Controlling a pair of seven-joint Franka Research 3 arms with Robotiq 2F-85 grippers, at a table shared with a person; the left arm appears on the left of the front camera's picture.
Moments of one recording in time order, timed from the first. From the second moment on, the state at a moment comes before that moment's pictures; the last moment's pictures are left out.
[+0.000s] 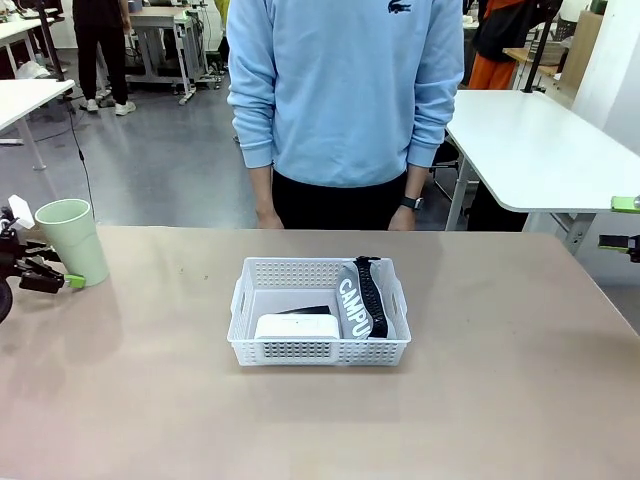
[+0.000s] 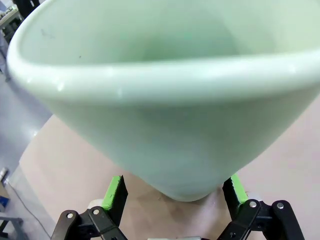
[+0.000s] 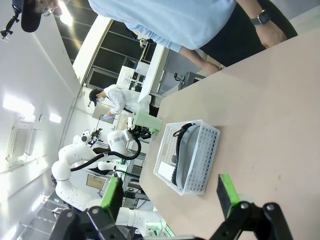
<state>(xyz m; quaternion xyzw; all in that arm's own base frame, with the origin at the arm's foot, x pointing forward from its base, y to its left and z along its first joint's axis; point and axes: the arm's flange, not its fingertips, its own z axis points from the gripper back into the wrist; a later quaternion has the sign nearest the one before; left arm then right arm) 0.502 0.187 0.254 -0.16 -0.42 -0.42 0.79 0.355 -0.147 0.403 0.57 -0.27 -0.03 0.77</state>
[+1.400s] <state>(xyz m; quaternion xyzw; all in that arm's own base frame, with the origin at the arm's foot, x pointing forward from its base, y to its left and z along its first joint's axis) 0.507 0.172 0.267 -0.29 -0.55 -0.40 0.67 0.355 -0.147 0.403 0.57 -0.27 -0.03 0.77</state>
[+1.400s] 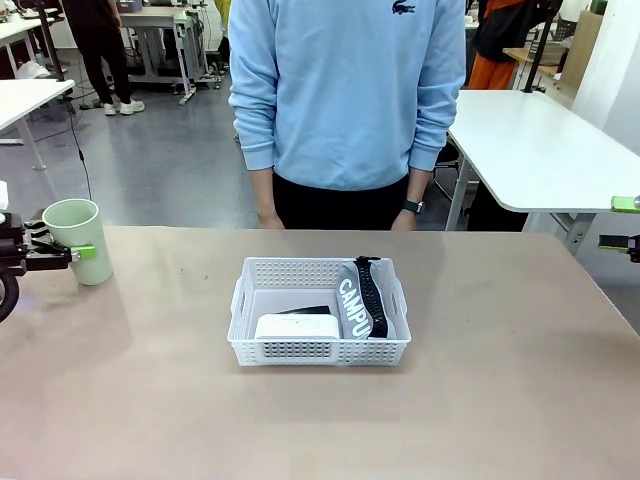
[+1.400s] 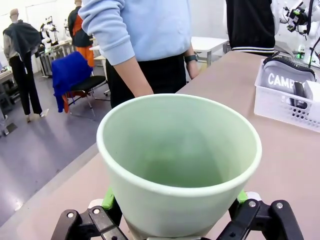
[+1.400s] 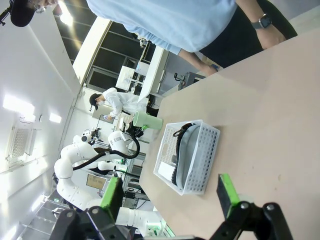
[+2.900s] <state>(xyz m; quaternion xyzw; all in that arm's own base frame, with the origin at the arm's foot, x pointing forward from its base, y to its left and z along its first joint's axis) 0.465 0.166 0.333 -0.30 -0.52 -0.45 0.66 0.355 -0.147 0.404 0.57 -0.27 -0.03 0.77</state>
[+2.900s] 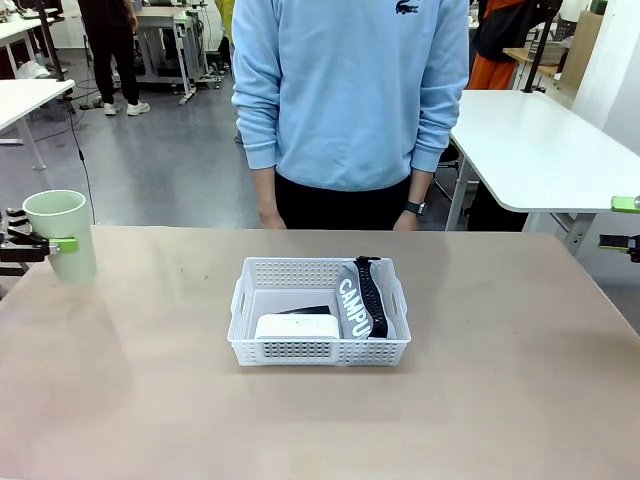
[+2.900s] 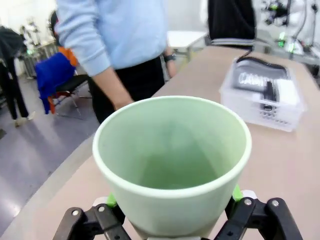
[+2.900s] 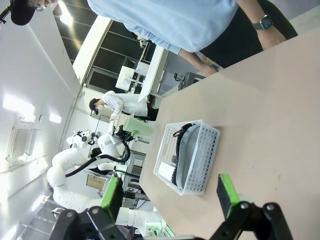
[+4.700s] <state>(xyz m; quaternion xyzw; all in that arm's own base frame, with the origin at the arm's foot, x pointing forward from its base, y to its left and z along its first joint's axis) 0.311 -0.108 0.509 -0.18 -0.37 -0.69 0.59 0.355 -0.147 0.404 0.57 -0.27 -0.03 0.77</state>
